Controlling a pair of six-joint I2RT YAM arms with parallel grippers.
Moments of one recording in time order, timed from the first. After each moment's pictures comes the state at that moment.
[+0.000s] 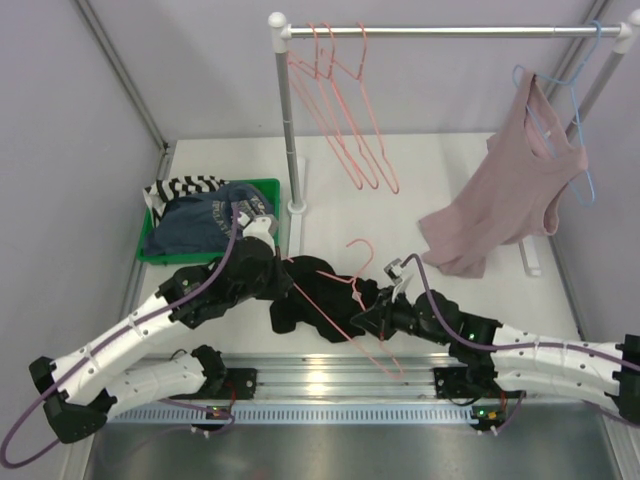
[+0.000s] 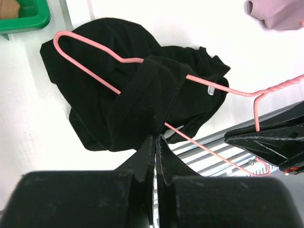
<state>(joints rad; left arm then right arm) -0.91 0.90 0.98 -0.82 -0.23 -0.75 1.13 0.76 0.28 0.18 0.04 0.68</state>
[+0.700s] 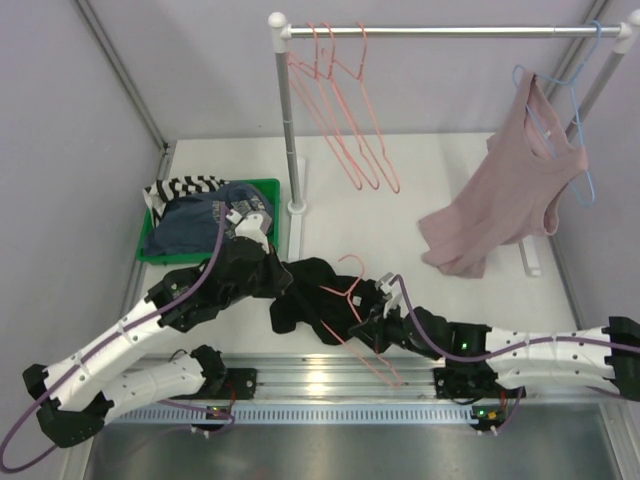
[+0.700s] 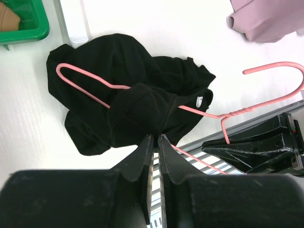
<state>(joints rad) -0.91 0.85 1.00 -0.81 -0.24 -0.76 1.32 0.83 0.27 0.20 0.25 0.63</state>
